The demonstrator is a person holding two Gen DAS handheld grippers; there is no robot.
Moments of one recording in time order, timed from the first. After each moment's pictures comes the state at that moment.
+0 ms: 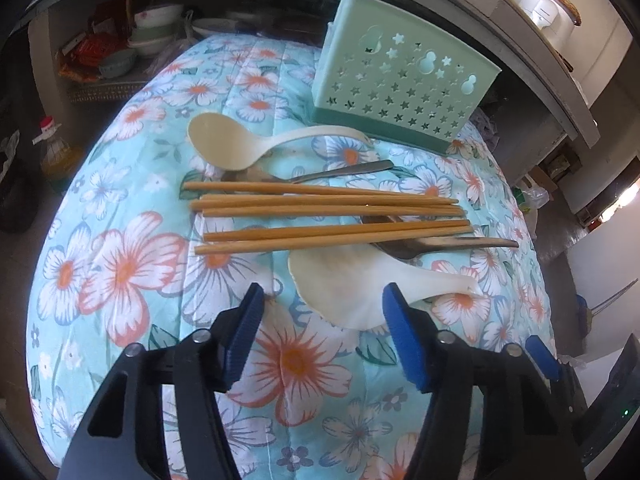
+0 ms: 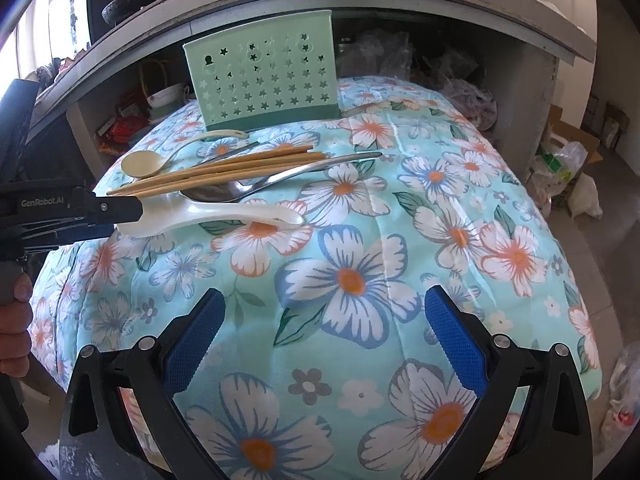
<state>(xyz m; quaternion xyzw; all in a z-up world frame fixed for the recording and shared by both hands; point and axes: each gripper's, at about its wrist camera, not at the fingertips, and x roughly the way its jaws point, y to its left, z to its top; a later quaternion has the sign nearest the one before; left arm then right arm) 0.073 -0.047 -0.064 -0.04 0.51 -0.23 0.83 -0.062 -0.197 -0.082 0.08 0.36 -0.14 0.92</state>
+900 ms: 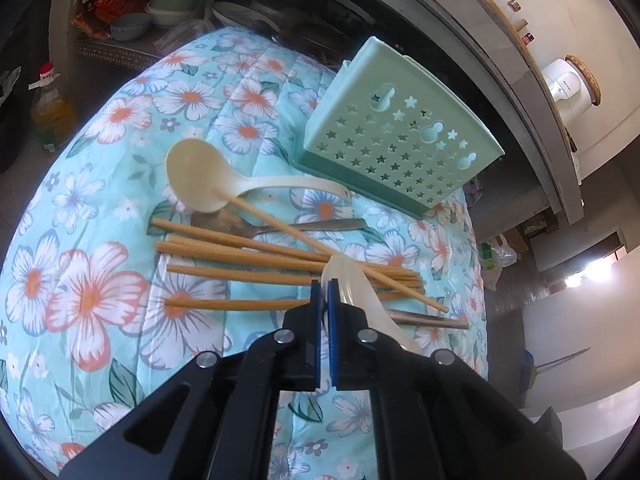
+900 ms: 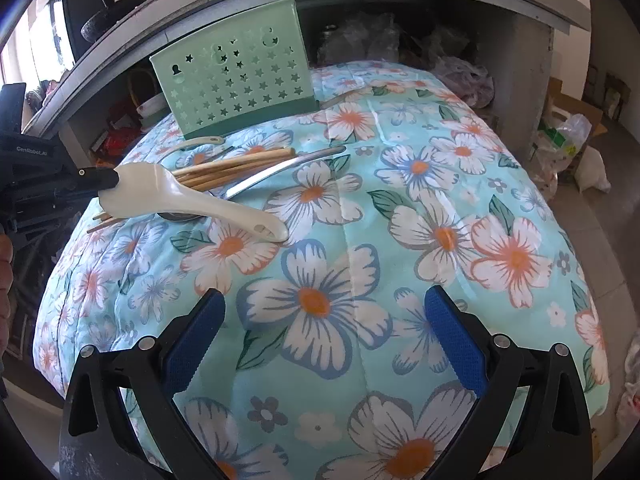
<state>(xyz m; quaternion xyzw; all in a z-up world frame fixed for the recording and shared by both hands) 0.104 -0.054 -0.041 -0.16 0.52 -0.23 0.81 -0.054 -0.227 -0.084 0.13 0.38 -0.14 0.91</state>
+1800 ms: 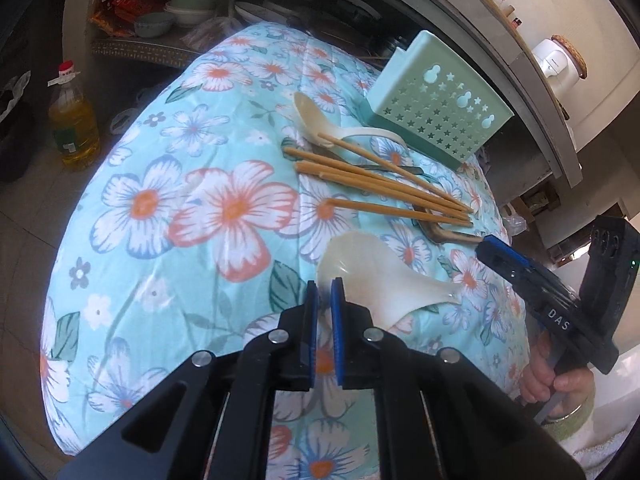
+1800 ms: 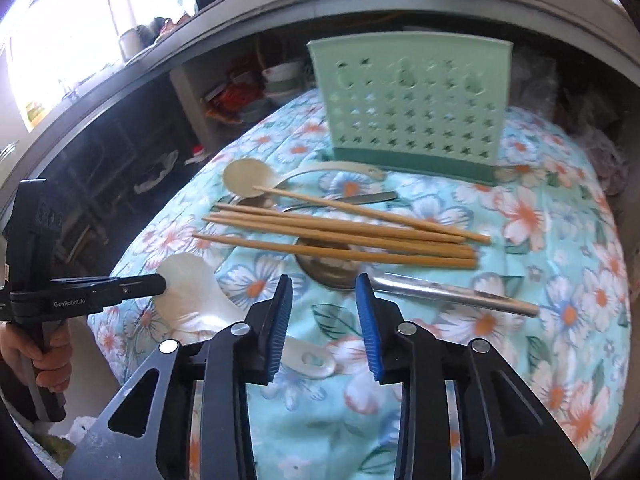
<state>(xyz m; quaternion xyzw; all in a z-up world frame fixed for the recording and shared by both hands) 0.058 0.044 -0.077 -0.13 0.51 -0.25 0.82 0.032 -0.176 -0.049 0.04 0.41 0.10 0.91</state>
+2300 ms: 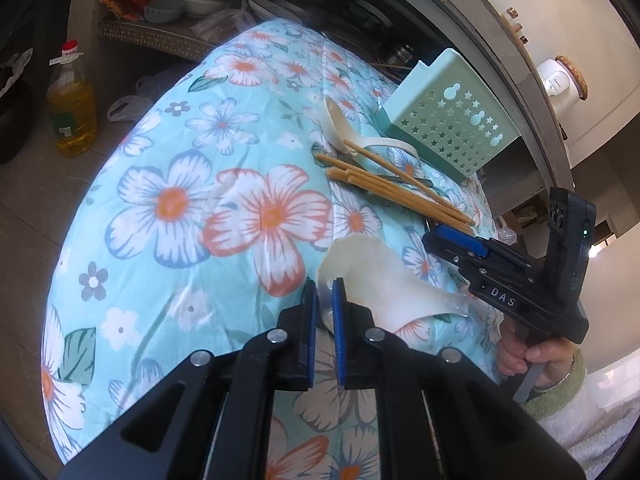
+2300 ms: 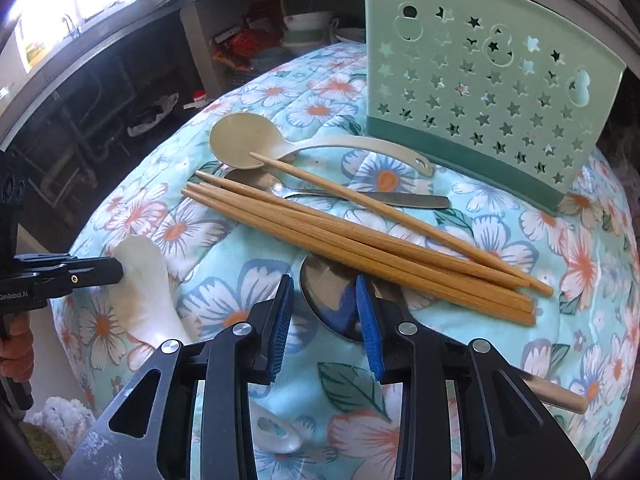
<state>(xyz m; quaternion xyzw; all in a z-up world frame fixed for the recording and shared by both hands) 0.069 0.064 -0.090 -0.16 0.51 -0.26 0.81 0.086 -0.140 -0.077 -0.06 0.46 0.11 0.88</state>
